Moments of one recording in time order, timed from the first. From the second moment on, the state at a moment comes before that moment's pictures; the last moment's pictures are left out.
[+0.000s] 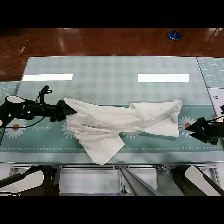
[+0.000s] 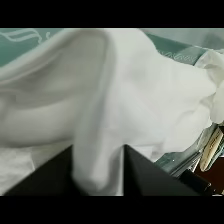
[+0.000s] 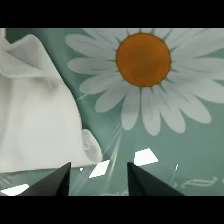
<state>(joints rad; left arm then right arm) 0.20 -1.32 0.68 0.61 -1.15 -1.15 -0.77 -1.04 0.60 -1.12 1.34 1.33</state>
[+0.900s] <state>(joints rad) 0.18 -1.33 0.73 0.60 -1.14 -1.13 -0.43 -1.33 0.63 -0.88 1.20 1.31</state>
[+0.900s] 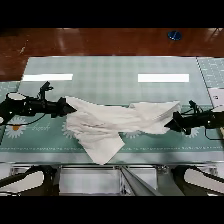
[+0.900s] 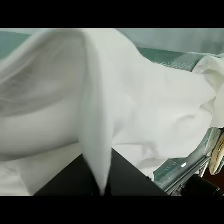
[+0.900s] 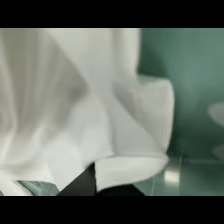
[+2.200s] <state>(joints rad) 0.14 -0.54 1.85 1.21 -1.23 -1.38 -0.33 -0.53 1.84 -1.11 1.49 1.49</state>
